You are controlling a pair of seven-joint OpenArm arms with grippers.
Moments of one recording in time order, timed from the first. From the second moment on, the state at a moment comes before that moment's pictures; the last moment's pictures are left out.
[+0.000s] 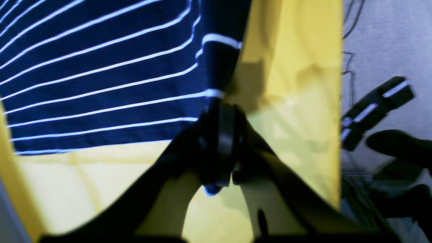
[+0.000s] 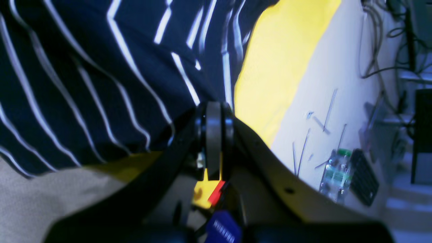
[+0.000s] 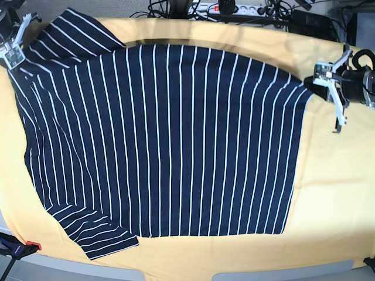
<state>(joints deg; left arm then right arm) -0.1 -89.6 32.1 118.4 -11.5 -44.0 4.5 -64.4 35.4 38.8 133.1 5.6 19.6 -32.6</state>
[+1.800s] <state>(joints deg) -6.1 -66.7 32.2 100.2 -0.9 -28.9 5.2 -10.8 39.9 12.7 96.3 12.0 29.3 -28.6</state>
